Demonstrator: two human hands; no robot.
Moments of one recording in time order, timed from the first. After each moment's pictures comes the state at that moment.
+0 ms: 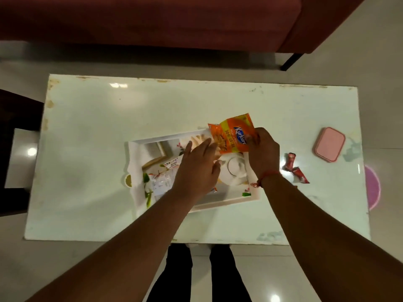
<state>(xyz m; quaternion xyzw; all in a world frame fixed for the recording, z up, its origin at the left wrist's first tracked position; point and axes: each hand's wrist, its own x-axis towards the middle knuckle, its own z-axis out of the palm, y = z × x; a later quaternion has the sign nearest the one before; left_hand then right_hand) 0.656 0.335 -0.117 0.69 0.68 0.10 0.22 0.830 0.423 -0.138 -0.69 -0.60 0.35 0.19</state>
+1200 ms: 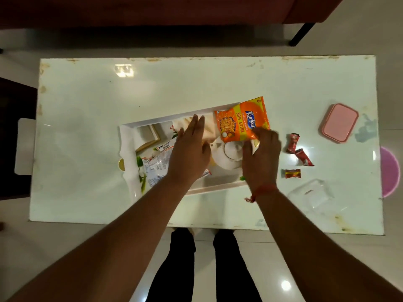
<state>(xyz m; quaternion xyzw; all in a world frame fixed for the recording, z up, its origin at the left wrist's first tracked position) 0.673 0.334 -0.137 0.60 0.74 0.15 0.25 0.847 0.361 -0.141 -0.68 -0.63 0.28 0.24</state>
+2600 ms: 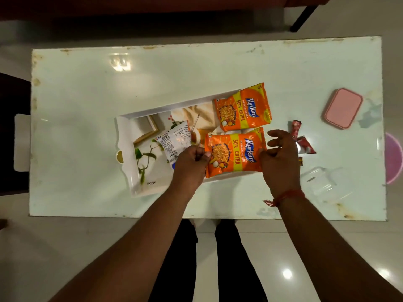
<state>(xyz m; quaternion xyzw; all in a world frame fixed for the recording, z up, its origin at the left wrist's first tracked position) 0.699 0.287 -0.139 0.22 0.78 0.27 0.52 0.889 0.336 -0.126 -0.73 -0.46 0.45 0.25</state>
